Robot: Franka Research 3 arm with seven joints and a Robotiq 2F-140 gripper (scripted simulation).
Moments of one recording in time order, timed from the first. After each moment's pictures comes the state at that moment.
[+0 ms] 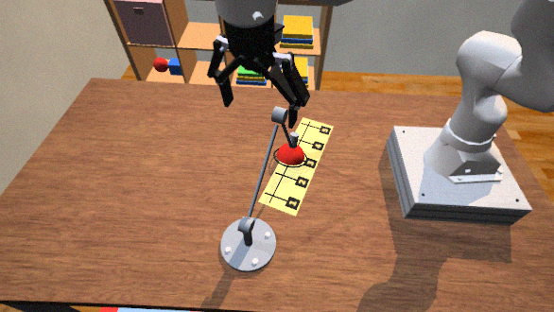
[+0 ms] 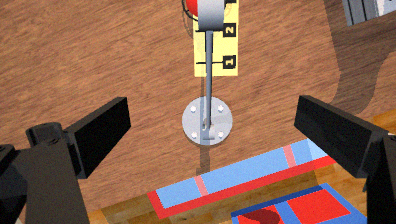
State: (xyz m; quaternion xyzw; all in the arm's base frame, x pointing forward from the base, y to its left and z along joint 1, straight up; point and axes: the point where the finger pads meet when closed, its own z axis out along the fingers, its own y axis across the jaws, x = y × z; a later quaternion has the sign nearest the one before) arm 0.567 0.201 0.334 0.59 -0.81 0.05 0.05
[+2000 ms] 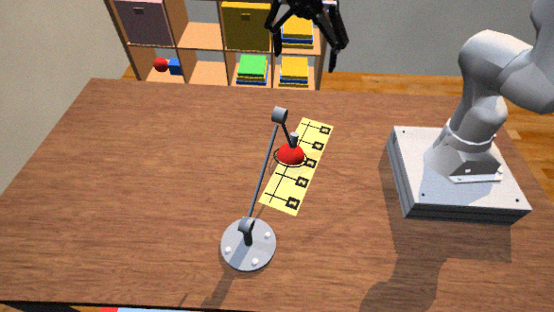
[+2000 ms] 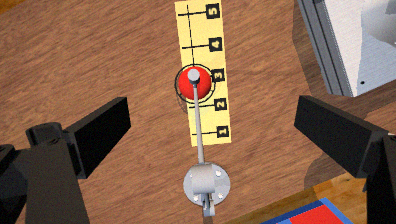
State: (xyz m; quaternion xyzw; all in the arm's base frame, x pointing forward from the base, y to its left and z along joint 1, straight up) arm 0.484 -0.005 0.330 0.56 -0.83 0.04 0.06
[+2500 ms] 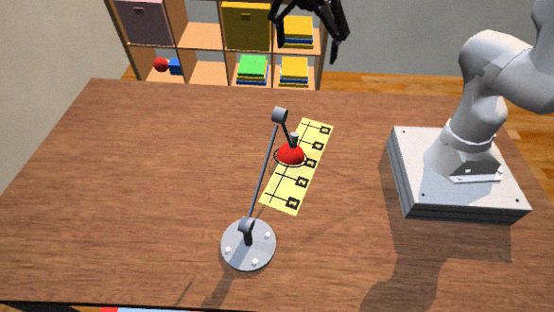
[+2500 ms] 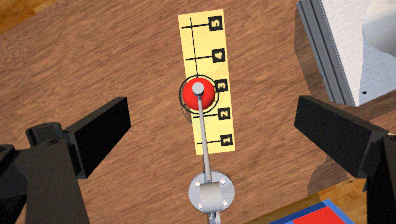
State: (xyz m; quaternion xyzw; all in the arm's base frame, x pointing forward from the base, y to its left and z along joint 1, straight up) arm 0.481 -0.039 0.333 0.55 -0.83 0.04 0.06
